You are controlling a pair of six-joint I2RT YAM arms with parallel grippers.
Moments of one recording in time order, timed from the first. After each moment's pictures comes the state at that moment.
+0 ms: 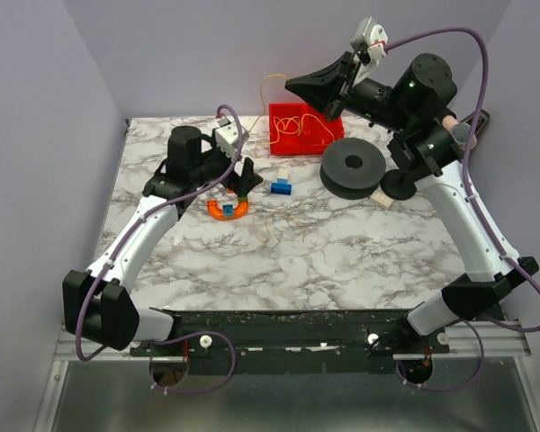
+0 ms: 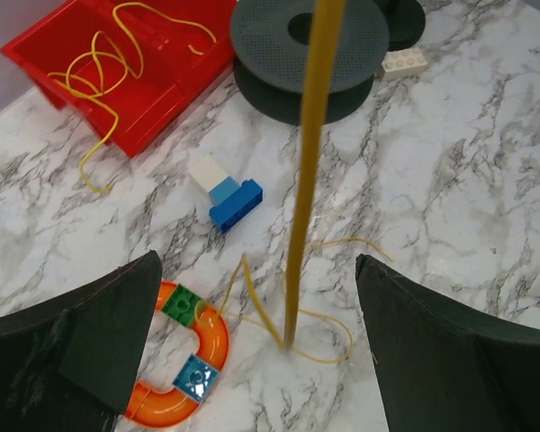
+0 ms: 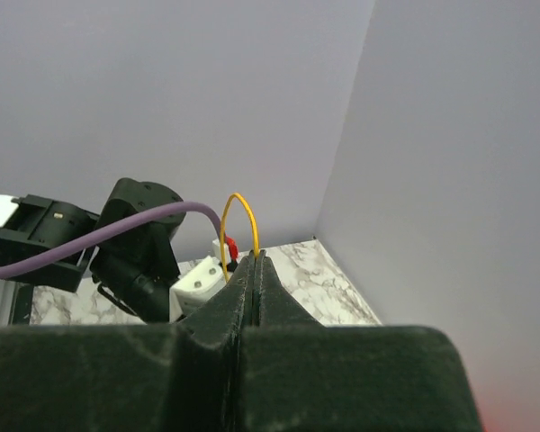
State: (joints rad) left arm -0.29 1.32 1.15 -0.20 0.58 0.17; right arm 0.56 1.54 1.94 -0.11 -0.64 -0.03
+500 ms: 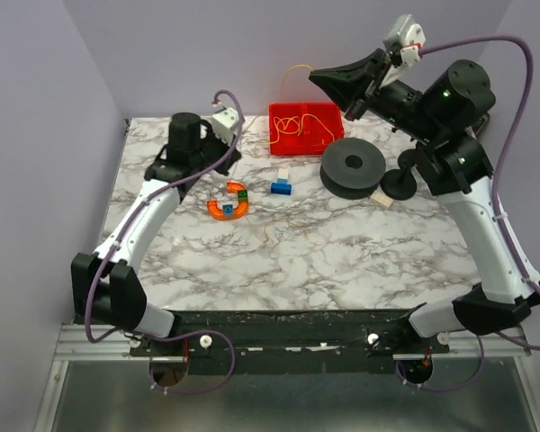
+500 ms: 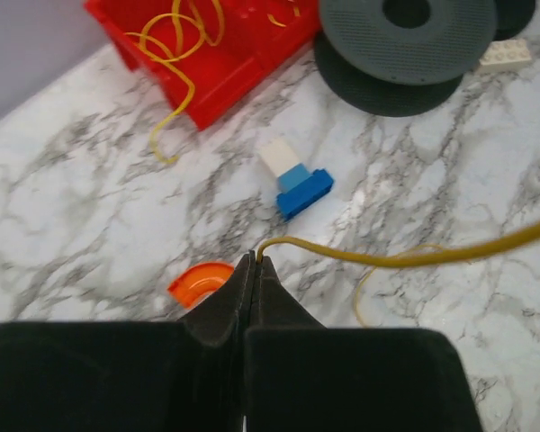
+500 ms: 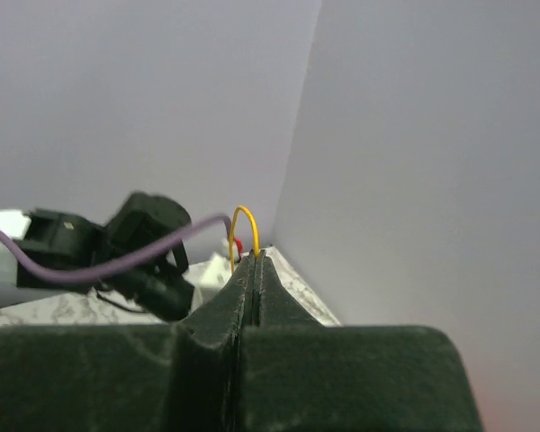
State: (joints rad) left arm -0.32 1.46 1.23 -0.20 0.47 0.18; right arm 0.55 1.47 1.97 -0.17 -0.55 -0.06
